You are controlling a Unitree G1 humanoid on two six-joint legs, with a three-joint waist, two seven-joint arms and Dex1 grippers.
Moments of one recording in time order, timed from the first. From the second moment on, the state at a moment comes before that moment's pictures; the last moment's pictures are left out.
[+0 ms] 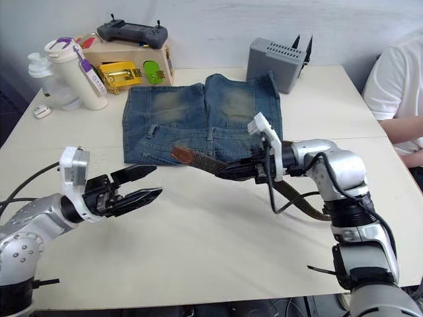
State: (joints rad) left arm -0.15 0.62 0.31 -0.46 -1.05 0.84 -0.67; right arm -0.78 -0.59 0.05 -0.03 0.68 0.98 1.30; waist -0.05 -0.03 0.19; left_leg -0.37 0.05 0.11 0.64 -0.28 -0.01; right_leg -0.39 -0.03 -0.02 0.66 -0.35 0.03
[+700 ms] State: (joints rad) left arm -0.34 0.41 0.16 -0.35 -1.26 0.93 -0.43; right arm -0.71 -0.60 0.01 -0.16 0.83 1.10 1.13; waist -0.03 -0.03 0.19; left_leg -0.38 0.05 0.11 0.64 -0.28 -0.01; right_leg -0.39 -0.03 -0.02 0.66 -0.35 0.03
